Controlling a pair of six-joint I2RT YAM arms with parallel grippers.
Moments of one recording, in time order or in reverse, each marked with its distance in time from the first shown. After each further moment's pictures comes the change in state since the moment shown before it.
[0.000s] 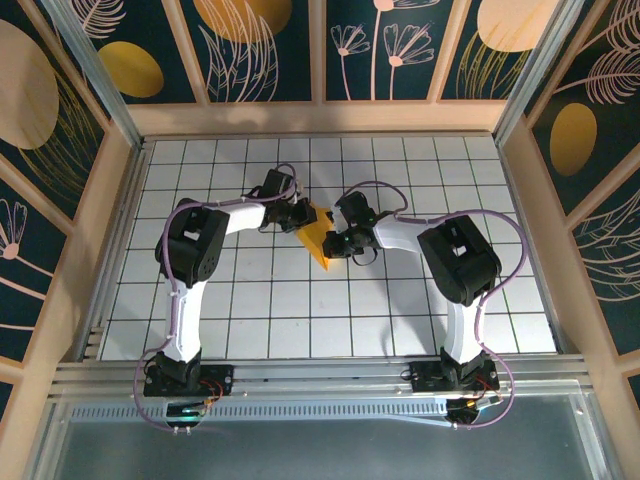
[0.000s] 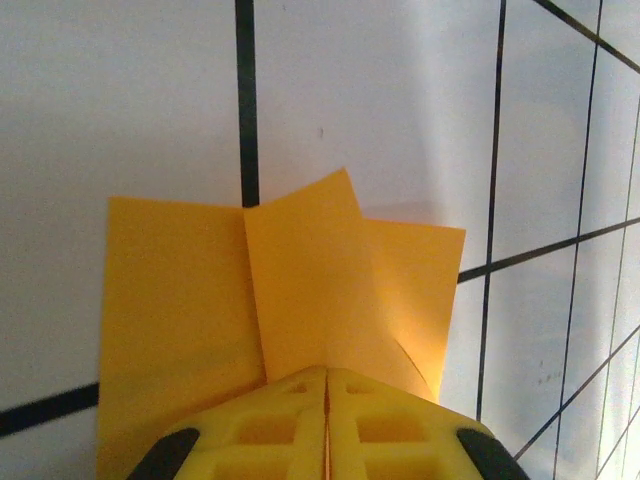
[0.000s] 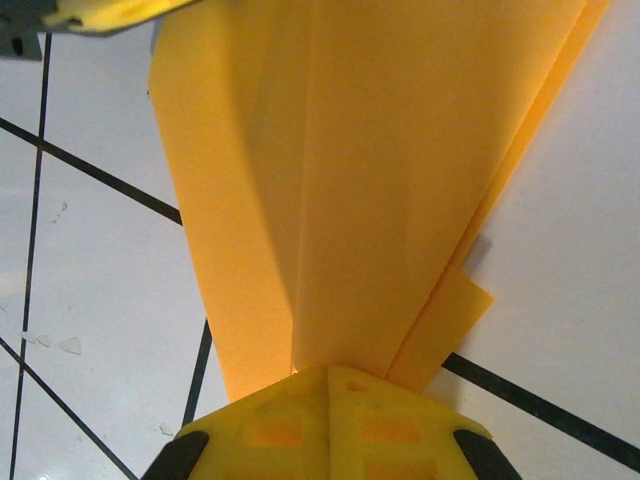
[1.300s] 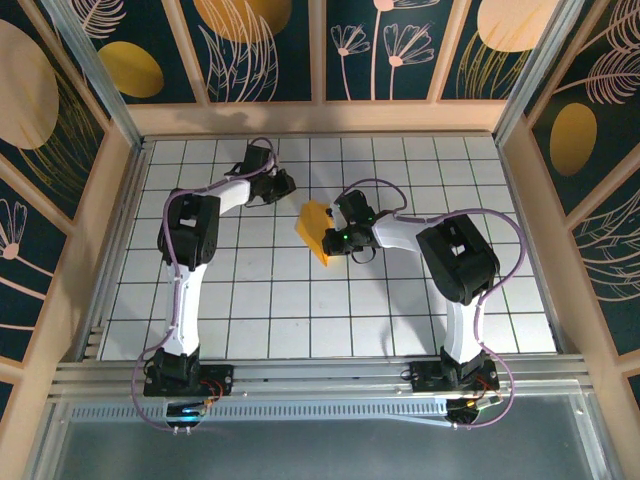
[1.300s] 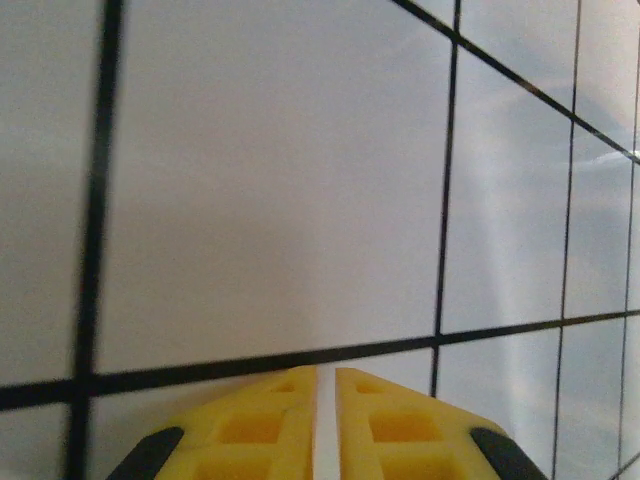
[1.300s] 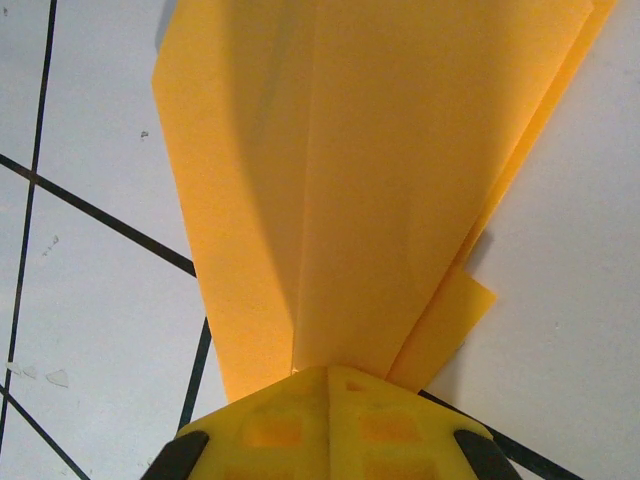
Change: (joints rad) left arm 0.158 0.169 0.303 -0.078 -0.081 0.040; right arm 0.000 0.011 0.014 0.021 0.034 -0.008
